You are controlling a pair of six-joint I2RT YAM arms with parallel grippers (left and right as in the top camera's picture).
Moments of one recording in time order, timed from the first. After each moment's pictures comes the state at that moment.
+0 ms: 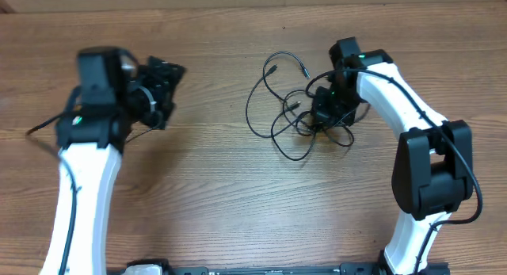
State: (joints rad) left arm 0.01 1.38 1.30 -0.76 0.43 -1.15; right arm 0.23 2.03 1.55 -1.06 -0.31 0.50
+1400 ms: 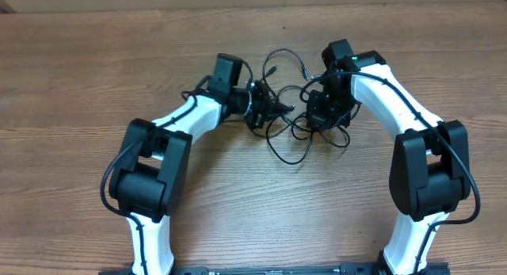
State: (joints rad) left arm -0.33 2.09 1.30 -0.10 0.97 -1.41; right arm 0.24 2.03 1.55 -1.09 -0.29 0.46
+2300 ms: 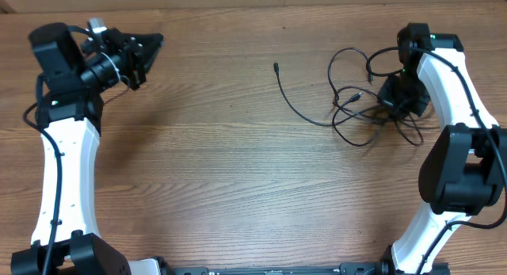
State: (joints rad) left arm 0.21 1.52 1.30 -0.27 0.89 -1.27; right arm -0.07 2.03 1.72 -1.29 0.06 0.49
